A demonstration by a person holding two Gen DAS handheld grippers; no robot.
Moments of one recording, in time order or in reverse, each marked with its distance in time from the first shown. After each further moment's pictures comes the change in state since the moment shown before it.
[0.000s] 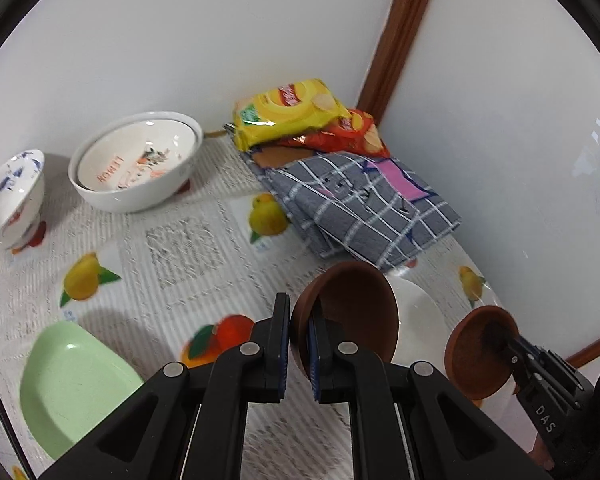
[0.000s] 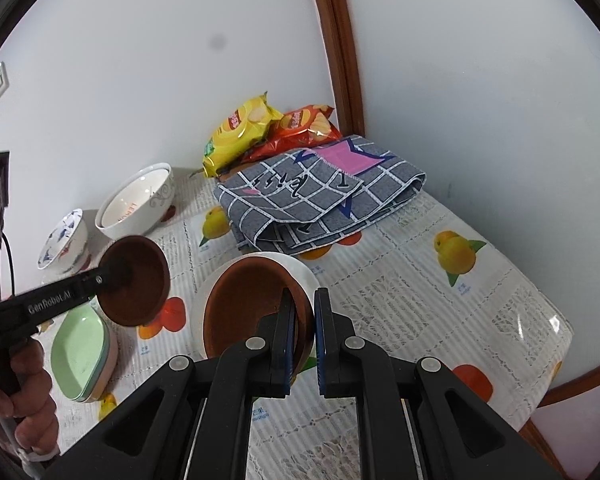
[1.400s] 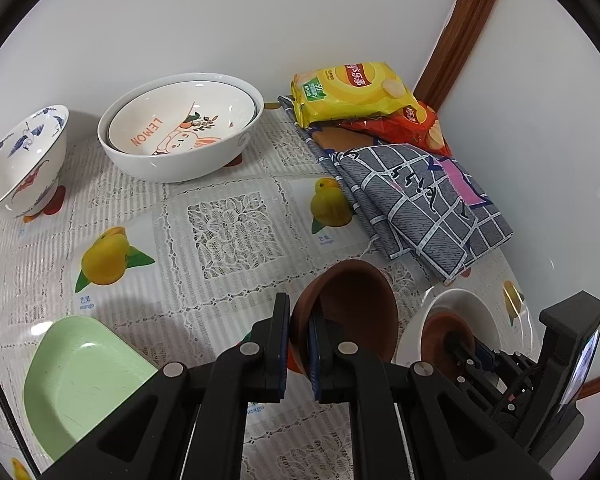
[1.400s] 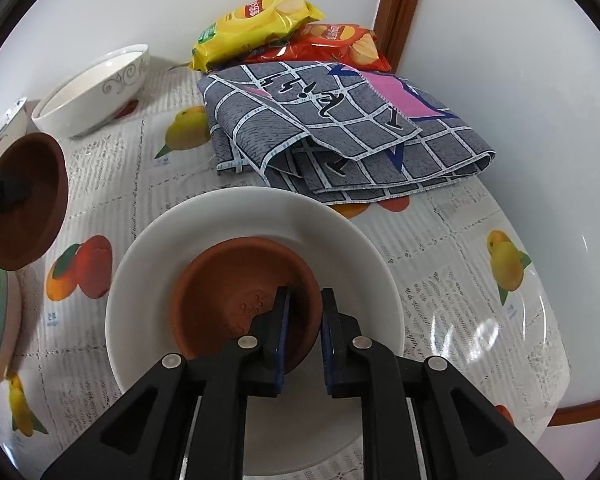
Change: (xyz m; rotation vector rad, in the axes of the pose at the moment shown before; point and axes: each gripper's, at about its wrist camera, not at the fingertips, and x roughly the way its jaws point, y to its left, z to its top) left arm 0.032 0.047 0.007 -0.099 0.078 0.063; right arm 0.118 0.049 -0.010 -0.256 0.210 -0.199
